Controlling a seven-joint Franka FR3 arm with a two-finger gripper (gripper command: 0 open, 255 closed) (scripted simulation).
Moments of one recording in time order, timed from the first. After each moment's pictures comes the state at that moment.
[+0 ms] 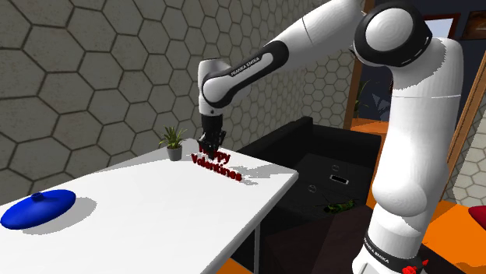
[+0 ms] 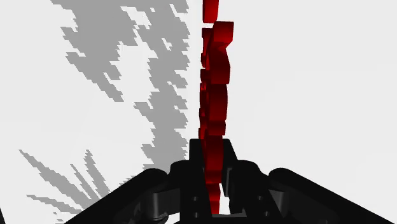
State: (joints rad) arm 0.31 0.12 0.39 -1.97 -0.07 2.14 0.16
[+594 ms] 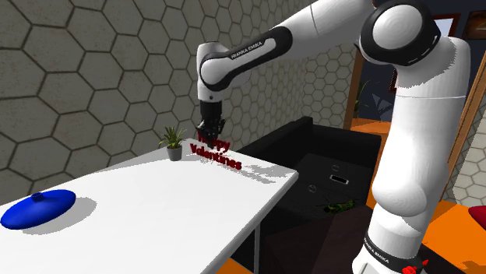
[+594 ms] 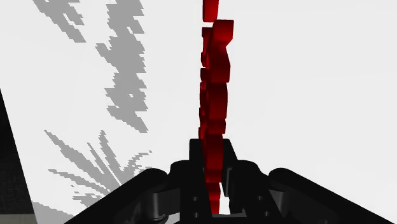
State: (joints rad) arm 0.31 0.09 0.40 -1.89 -0.05 2.02 0.15
